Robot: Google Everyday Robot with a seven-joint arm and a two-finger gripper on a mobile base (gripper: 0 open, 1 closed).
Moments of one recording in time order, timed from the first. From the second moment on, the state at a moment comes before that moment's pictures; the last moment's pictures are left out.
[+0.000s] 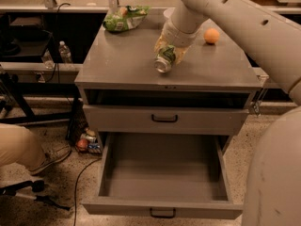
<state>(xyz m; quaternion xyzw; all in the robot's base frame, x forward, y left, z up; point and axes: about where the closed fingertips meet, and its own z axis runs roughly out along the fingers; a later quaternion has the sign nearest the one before) 0.719 -0.068 0.871 0.22 0.94 0.17 0.18</state>
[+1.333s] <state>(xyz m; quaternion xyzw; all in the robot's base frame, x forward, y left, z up) 0.730 -0.057 0.857 0.21 0.96 0.11 0.15</state>
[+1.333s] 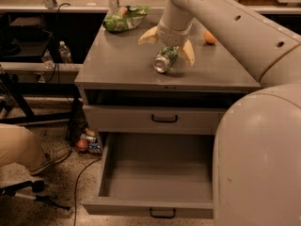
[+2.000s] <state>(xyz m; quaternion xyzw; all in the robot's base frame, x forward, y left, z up) 0.735 -0.092 0.877 0.25 0.94 0.13 0.18</state>
